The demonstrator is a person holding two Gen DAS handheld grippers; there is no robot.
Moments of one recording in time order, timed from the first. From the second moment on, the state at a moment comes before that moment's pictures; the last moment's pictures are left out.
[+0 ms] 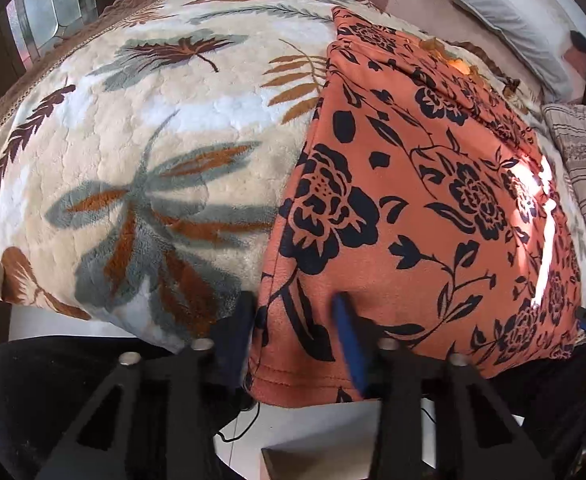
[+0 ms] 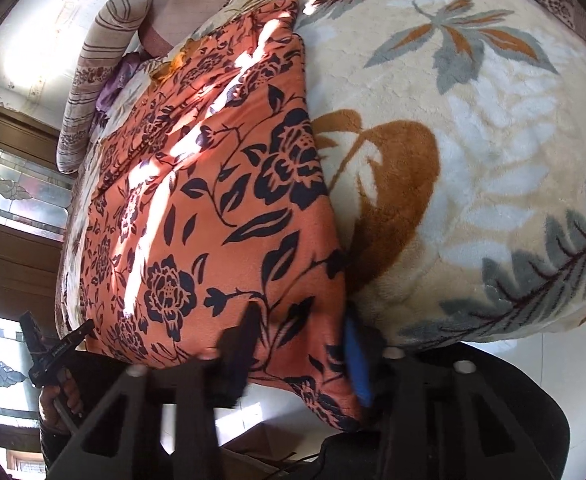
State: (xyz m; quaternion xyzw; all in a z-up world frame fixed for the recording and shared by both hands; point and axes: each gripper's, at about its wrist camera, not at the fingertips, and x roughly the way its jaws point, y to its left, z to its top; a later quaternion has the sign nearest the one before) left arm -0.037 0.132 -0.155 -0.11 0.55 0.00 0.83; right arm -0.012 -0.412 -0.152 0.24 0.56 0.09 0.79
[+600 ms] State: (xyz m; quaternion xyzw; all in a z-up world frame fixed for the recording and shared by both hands) left arm -0.036 0.128 -0.118 -0.15 0.51 -0.06 0.85; right arm -0.011 -0.423 -0.127 0.29 0.53 0.13 0.79
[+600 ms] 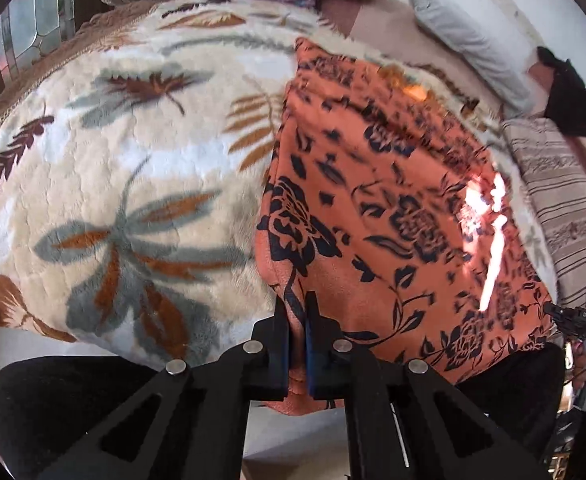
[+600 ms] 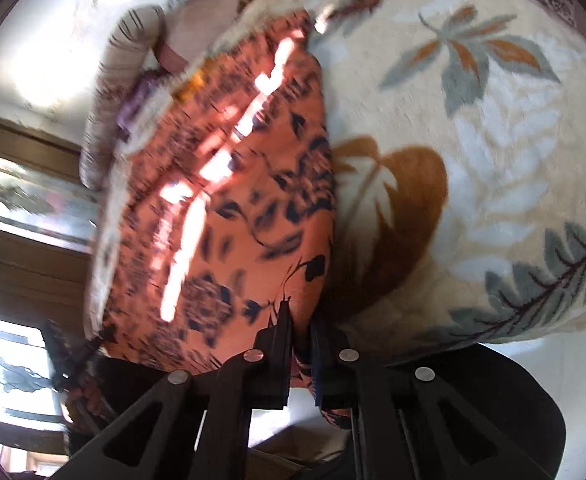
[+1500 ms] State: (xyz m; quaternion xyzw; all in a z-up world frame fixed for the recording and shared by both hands) left arm 0.055 0.116 -0.092 -0.16 0.52 -0.13 0.83; right arm 0.060 -0.427 -0.124 0.41 0.49 0.21 0.74
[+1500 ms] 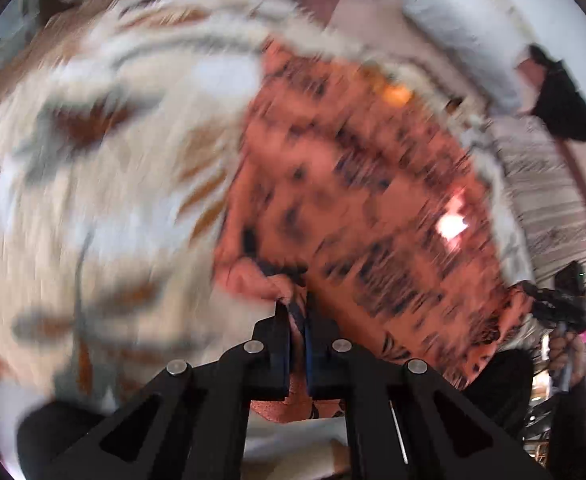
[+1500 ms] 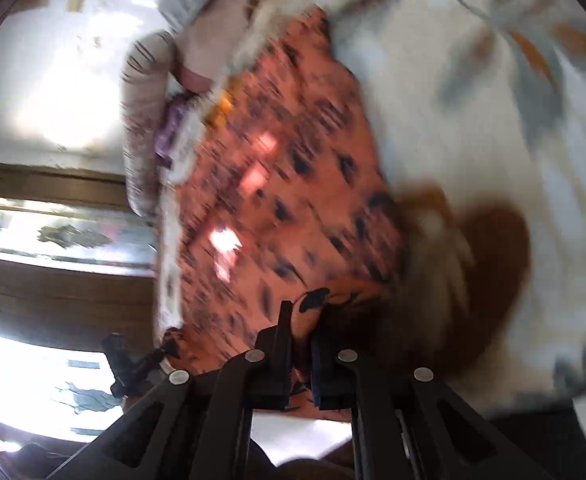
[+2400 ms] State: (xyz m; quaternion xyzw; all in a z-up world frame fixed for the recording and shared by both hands) left arm 0.166 0.091 -0.148 -0.25 0.48 -0.03 0.84; right arm 0.137 -0.388 -0.161 0.52 0.39 0.09 0.75
